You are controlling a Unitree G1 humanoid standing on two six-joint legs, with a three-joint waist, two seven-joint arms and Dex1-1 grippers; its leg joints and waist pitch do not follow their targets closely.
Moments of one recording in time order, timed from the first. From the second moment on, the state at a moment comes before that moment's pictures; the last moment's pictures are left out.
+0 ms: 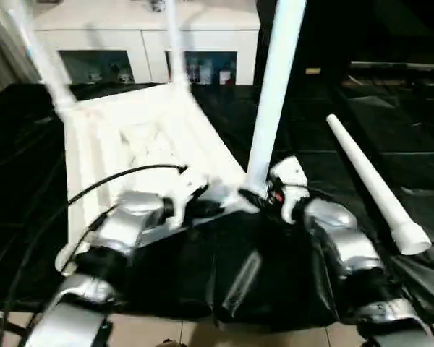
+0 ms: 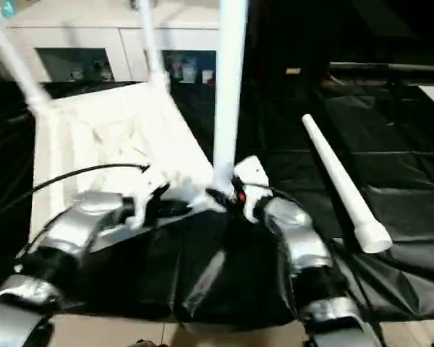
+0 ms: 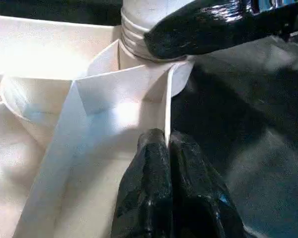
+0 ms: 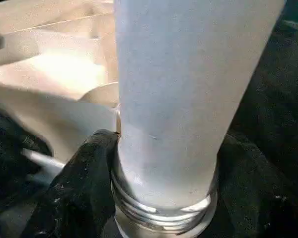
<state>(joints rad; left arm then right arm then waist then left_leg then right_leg) -0.62 0.20 -0.18 0.66 0.01 0.21 -0.92 -0.52 -0.13 0.07 0.57 0.03 0.12 0.52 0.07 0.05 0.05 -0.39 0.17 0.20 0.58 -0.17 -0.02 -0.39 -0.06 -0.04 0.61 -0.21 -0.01</state>
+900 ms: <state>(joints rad) -0.67 0.14 -0.18 0.73 0.06 0.19 -0.76 -0.62 -0.09 0.06 0.71 -0.01 0.09 0.38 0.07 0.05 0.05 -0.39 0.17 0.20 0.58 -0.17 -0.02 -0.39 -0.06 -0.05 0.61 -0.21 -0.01</state>
